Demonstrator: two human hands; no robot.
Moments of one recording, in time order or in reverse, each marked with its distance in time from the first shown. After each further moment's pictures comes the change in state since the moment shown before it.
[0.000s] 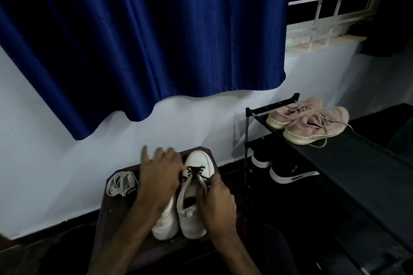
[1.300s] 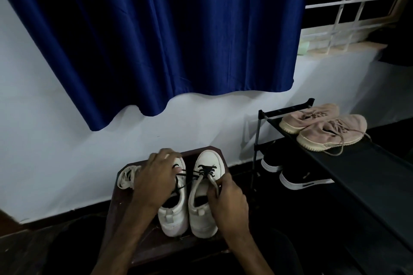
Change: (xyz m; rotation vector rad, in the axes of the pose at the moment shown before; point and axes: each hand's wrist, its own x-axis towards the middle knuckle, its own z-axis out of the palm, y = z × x) left_hand -0.019 -0.031 0.022 -0.487 -0.075 -0.267; right_hand 0.003 0.000 -0.001 -0.046 -0.030 -0.038
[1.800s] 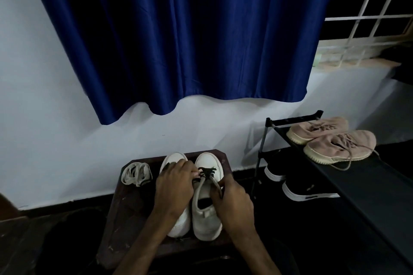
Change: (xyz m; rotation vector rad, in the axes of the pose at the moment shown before) left_hand -0.011 0.020 0.028 -0.010 0.106 0.004; right_hand 0.013 0.001 -0.001 -0.107 -0.042 -0.116
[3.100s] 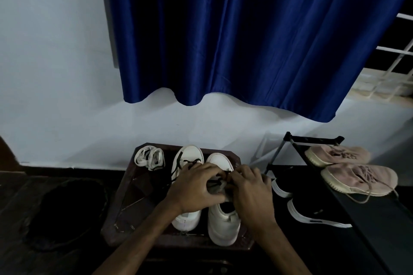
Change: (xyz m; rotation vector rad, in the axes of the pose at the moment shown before) left_hand -0.003 -0.019 0.009 -0.370 -0.281 0.085; right_hand 0.036 0.006 -0.001 -0.537 0.124 -0.481
